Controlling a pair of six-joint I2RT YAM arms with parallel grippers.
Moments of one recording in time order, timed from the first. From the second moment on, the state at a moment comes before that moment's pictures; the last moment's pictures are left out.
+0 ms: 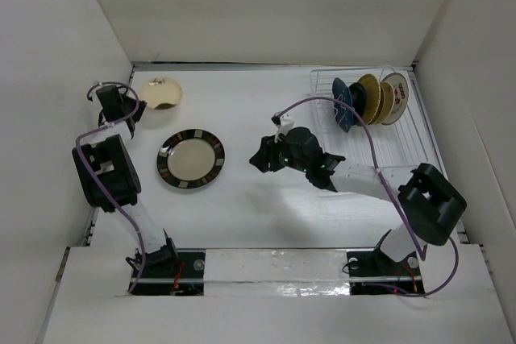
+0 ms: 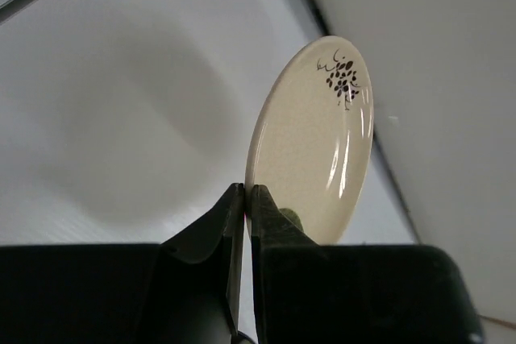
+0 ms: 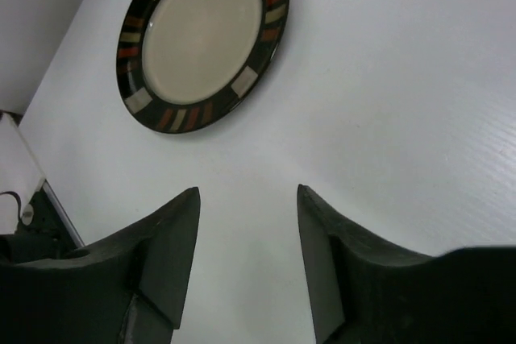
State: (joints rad) left arm 0.34 1.86 1.16 0.16 0.14 -0.86; right arm 0.83 1.56 0.88 0.30 -0.11 0.51
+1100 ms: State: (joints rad) left arm 0.26 0.51 0.45 0.11 0.64 -0.89; right arm 0.77 1.49 1.10 0.28 -0.32 0.52
